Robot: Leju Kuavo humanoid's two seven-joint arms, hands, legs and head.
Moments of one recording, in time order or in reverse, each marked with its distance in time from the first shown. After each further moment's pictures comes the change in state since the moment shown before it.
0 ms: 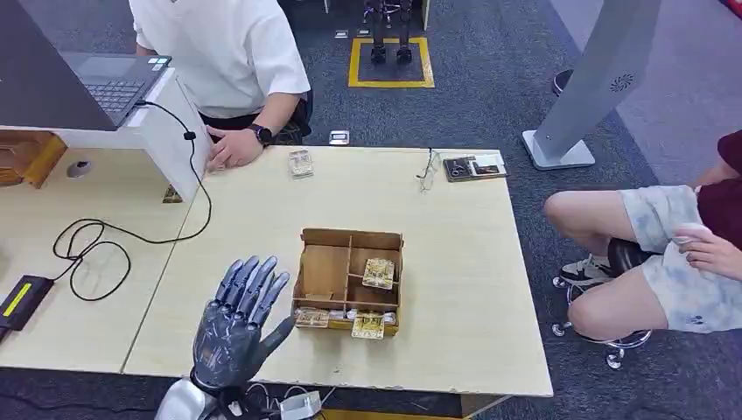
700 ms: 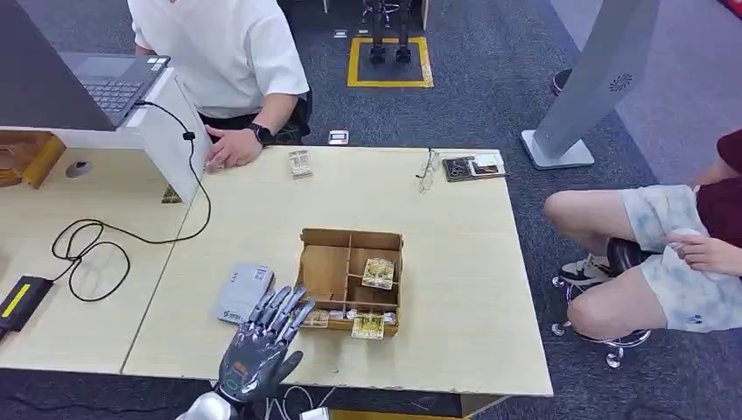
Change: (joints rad) left arm -0.114 0.357 -0.496 0.209 -0.045 -0.061 0.640; right arm 0.002 -0.002 0.000 -0.002 -0.015 0.000 0.000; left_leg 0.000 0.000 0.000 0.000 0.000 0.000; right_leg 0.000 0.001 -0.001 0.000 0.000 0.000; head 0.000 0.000
